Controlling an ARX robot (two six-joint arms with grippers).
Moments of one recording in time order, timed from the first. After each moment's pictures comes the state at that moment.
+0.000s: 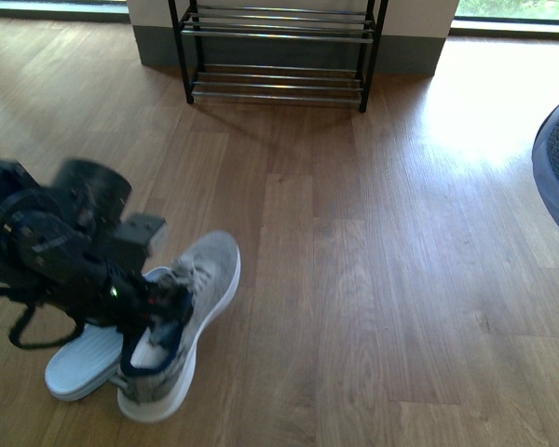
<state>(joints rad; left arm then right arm) -0.20 2.43 1.09 0.17 0.05 0.06 -0.60 0.43 0.19 -0.09 -0.49 -0.38</state>
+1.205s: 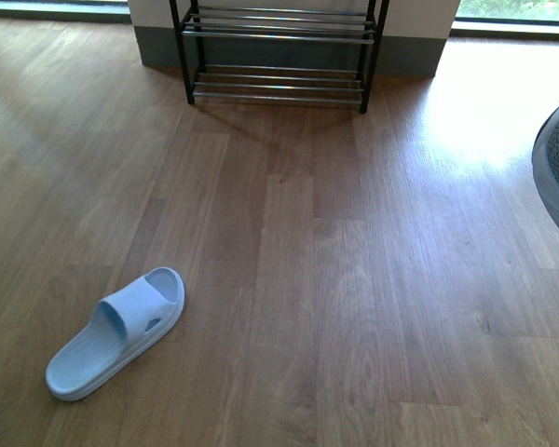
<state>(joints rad) 0.04 0.46 0.20 -0.03 -0.47 0.13 -0.60 0.43 0.19 -0.09 -0.49 -0.38</state>
